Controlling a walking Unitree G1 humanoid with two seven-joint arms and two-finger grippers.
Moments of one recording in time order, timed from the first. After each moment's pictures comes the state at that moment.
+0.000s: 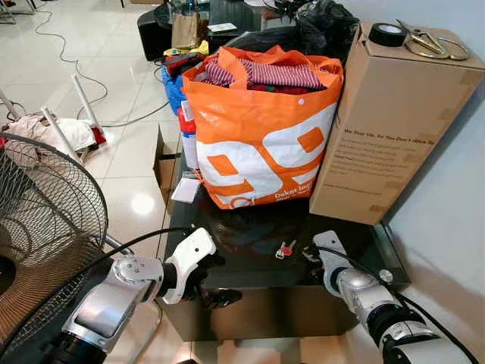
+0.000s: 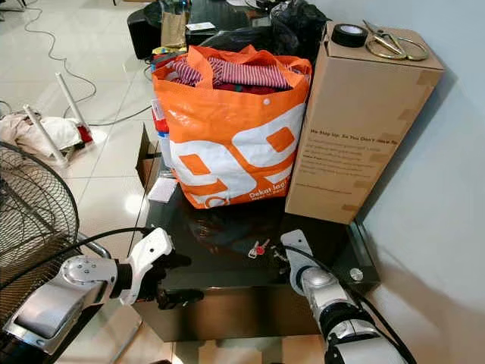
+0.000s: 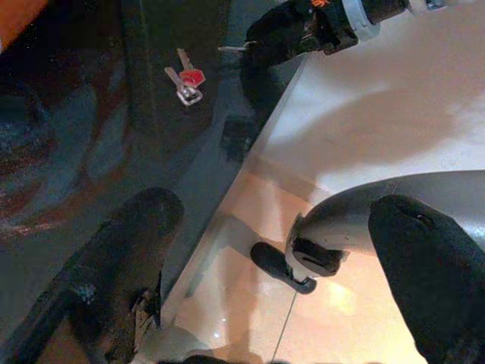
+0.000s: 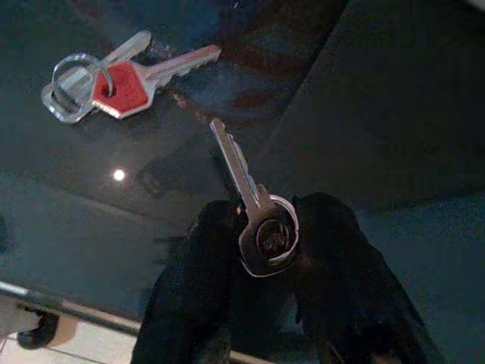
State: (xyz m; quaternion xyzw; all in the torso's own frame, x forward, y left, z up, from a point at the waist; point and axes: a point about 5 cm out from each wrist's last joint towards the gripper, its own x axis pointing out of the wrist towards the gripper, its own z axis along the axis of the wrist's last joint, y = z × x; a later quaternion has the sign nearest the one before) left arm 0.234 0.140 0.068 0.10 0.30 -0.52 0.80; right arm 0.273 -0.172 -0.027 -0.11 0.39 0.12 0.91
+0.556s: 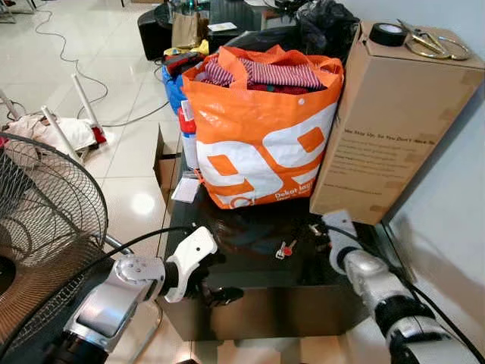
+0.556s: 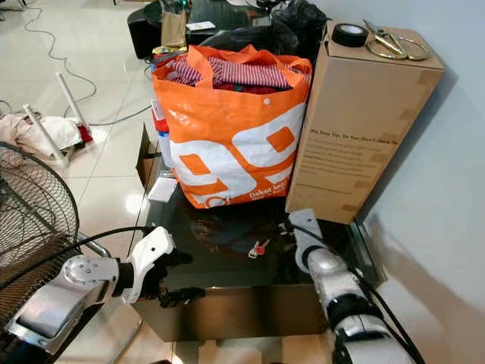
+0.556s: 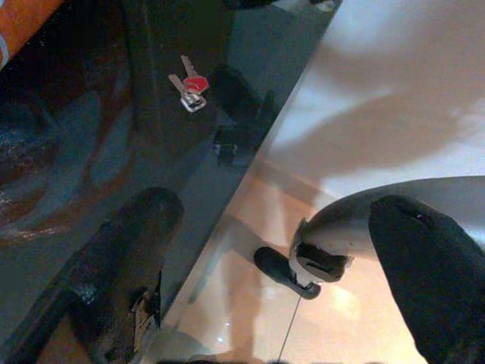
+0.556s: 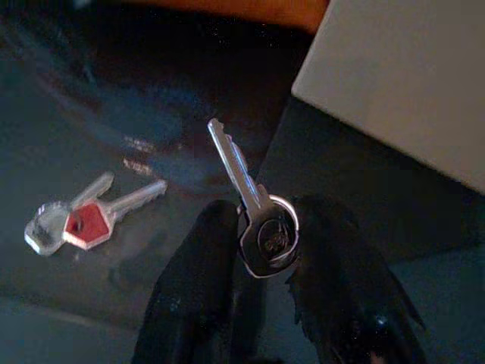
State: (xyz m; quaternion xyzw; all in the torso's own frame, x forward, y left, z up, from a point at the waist) left arm 0.236 0.138 0.068 0.10 0.29 -0.52 0.80; right arm 0.292 -0.182 0.000 -0.09 0.31 0.10 0.94
